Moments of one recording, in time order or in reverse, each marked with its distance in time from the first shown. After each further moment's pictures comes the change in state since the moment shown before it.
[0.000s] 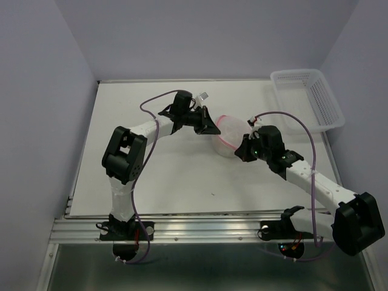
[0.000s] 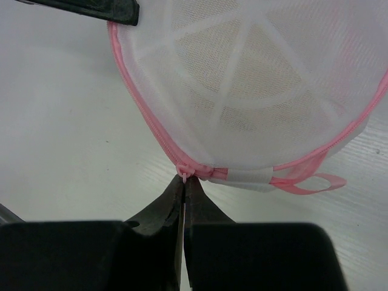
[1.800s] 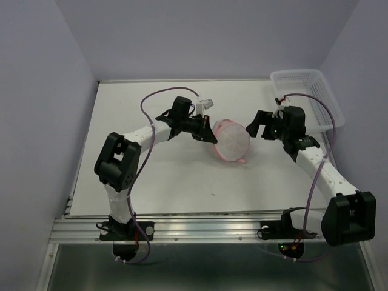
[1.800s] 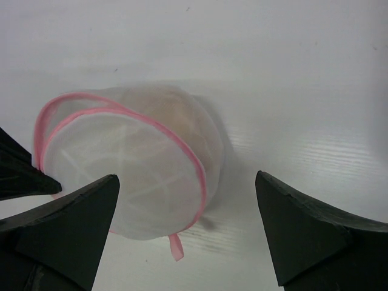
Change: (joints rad) left arm -0.038 -0.120 -0.113 -0.057 0.024 0.436; right arm -0.271 0.034 0.181 -0.056 0.012 -0.012
